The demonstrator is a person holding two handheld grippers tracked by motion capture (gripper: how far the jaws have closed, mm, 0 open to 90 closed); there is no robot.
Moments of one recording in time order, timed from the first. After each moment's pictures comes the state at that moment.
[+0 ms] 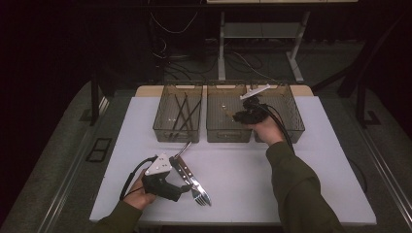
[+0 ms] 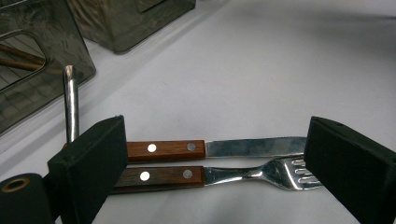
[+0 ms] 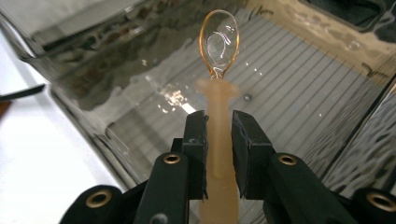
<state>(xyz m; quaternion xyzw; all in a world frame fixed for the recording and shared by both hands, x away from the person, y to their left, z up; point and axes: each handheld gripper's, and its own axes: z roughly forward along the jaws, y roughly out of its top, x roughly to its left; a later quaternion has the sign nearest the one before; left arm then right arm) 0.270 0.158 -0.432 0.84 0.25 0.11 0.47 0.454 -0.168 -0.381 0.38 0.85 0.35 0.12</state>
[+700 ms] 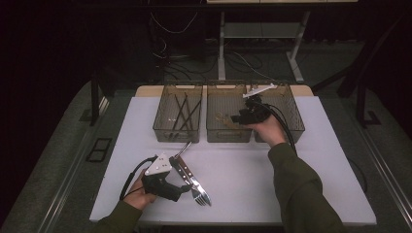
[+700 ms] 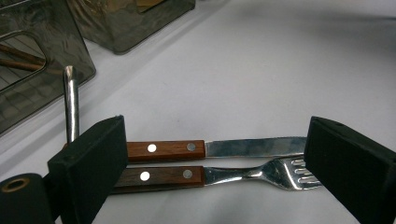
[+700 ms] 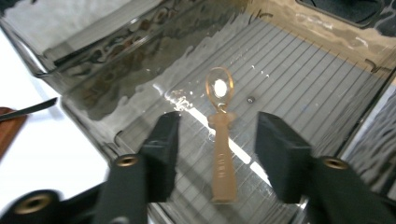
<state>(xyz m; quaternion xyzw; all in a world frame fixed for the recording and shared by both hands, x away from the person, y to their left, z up) 0.270 0.158 -0.431 0.84 0.25 0.11 0.47 0.450 -0.174 -0.375 0.40 0.83 0.38 0.11</state>
